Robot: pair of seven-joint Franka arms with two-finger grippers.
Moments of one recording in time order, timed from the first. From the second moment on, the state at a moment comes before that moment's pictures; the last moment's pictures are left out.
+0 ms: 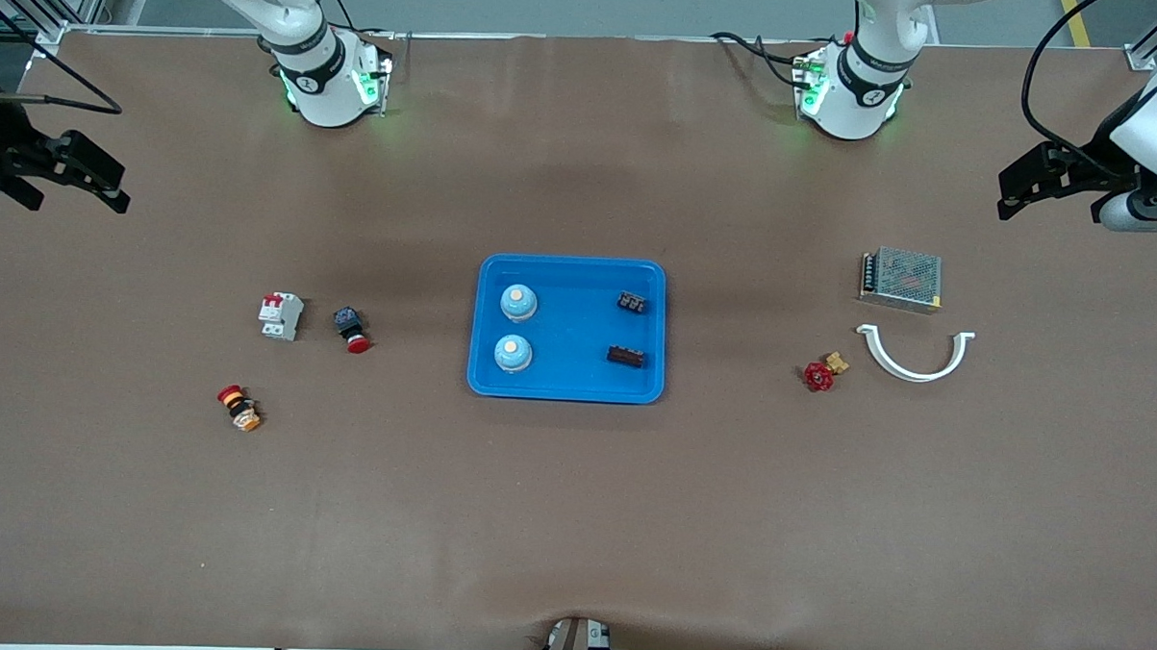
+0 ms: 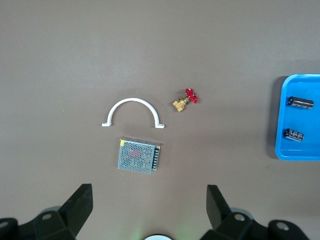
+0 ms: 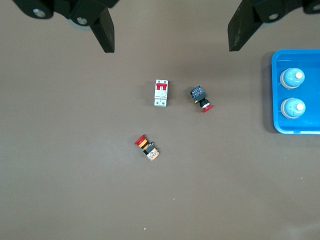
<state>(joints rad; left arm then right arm) 0.05 -0.05 -0.16 -1.55 0.03 1.47 -0.07 0.06 -0.13 -0.07 -1.70 -0.01 1.65 0.01</state>
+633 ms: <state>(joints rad) 0.05 -0.05 -0.15 -1.55 0.03 1.48 -0.07 -0.02 -0.12 -0.05 -1.70 0.02 1.65 -0.07</state>
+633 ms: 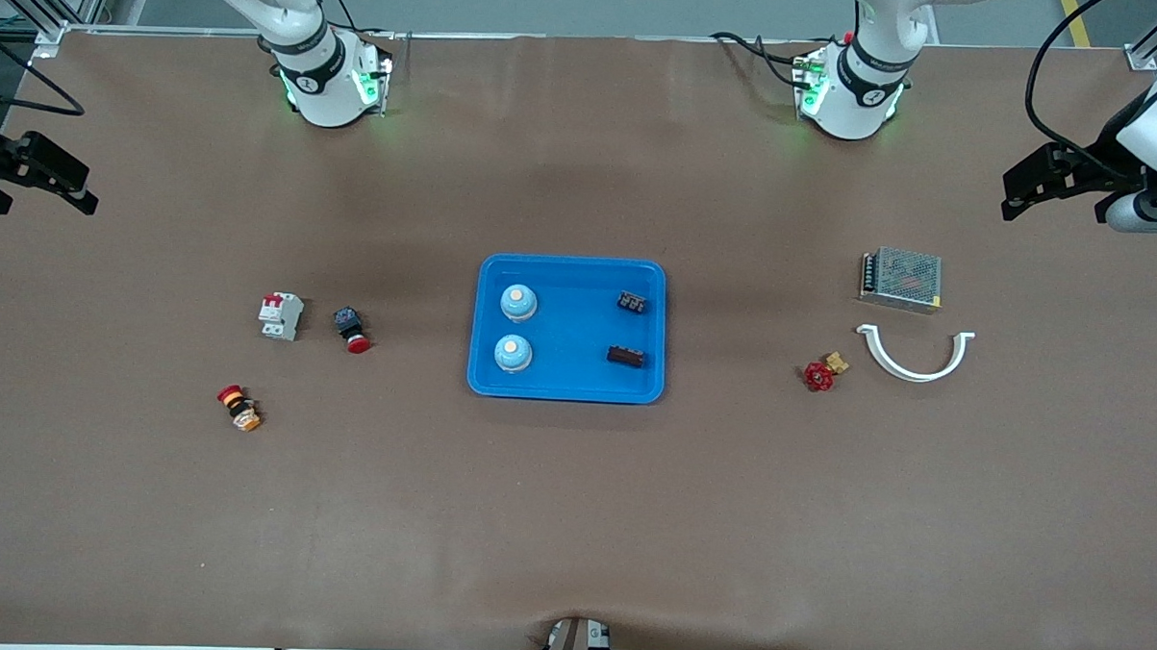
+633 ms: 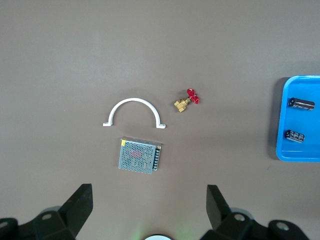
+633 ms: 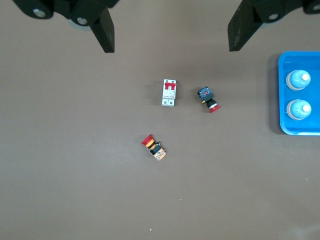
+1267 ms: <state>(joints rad) 0.05 -0.05 -0.15 -1.55 0.03 1.48 -0.07 -0.02 -0.12 -0.05 -1.70 0.02 1.65 -0.05</state>
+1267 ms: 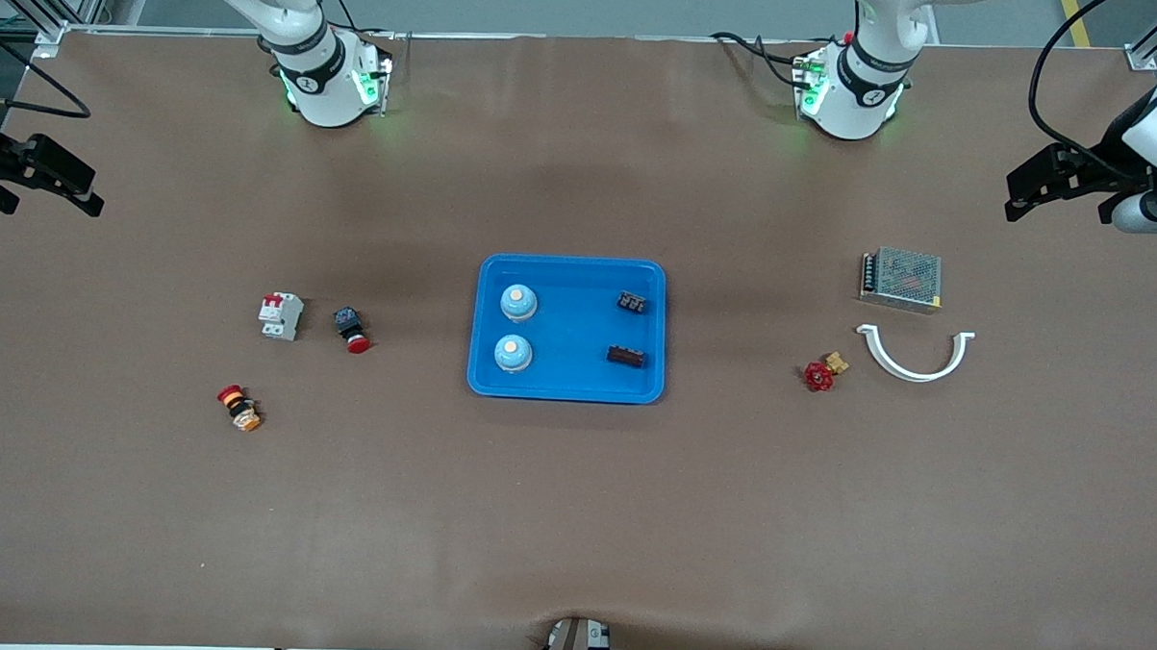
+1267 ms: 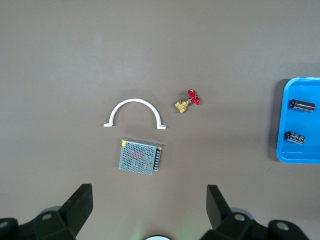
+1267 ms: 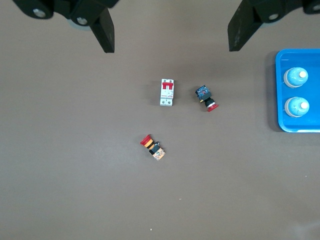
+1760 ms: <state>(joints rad) 0.05 -0.05 -0.15 -1.55 0.03 1.48 -0.07 -0.02 -0.12 -0.05 -1.70 0.02 1.65 -0.05</state>
